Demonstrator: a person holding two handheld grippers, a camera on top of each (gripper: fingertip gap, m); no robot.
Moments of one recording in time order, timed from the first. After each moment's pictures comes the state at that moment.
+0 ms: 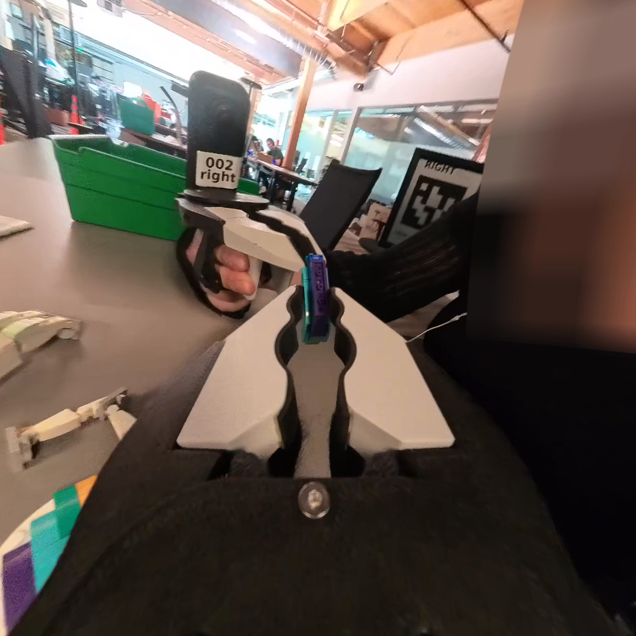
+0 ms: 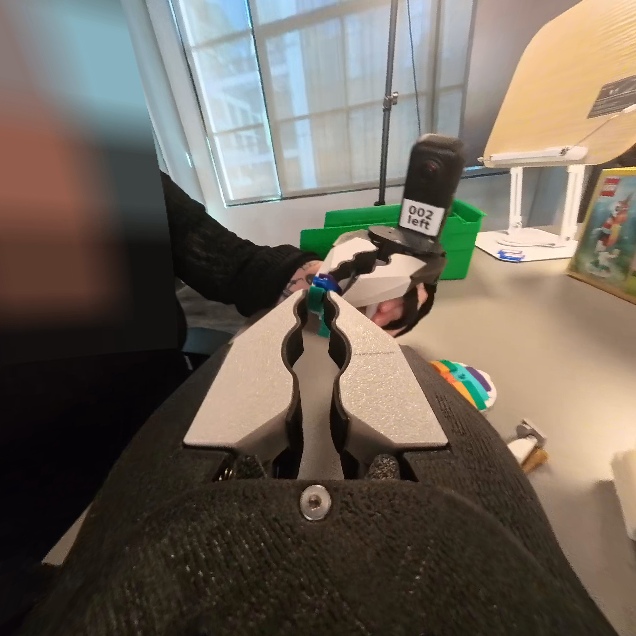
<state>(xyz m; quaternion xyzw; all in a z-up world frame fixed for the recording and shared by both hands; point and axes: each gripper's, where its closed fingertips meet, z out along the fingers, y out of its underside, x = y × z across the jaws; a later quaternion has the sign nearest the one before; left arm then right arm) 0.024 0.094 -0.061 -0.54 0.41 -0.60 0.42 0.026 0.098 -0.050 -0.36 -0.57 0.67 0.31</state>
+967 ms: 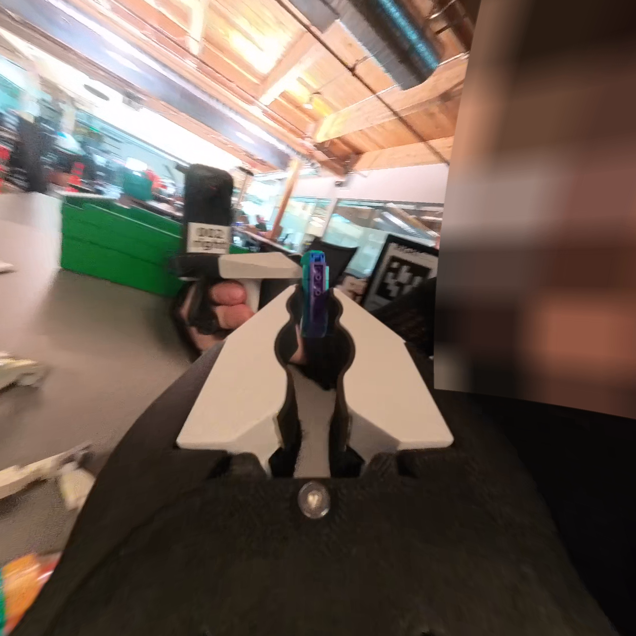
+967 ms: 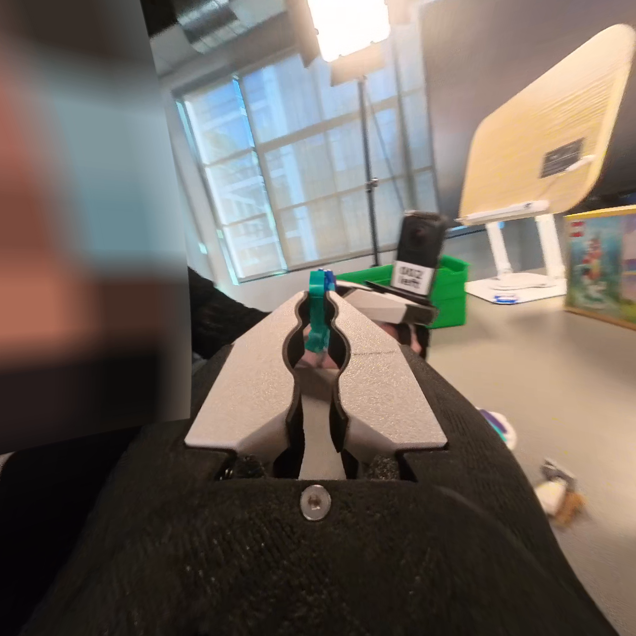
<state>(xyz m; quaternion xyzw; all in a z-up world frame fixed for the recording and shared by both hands) 0.024 0.104 -0.028 -0.49 0.32 -0.68 0.44 0.024 0.108 -0.019 -0.35 -0.47 0.75 0.31</state>
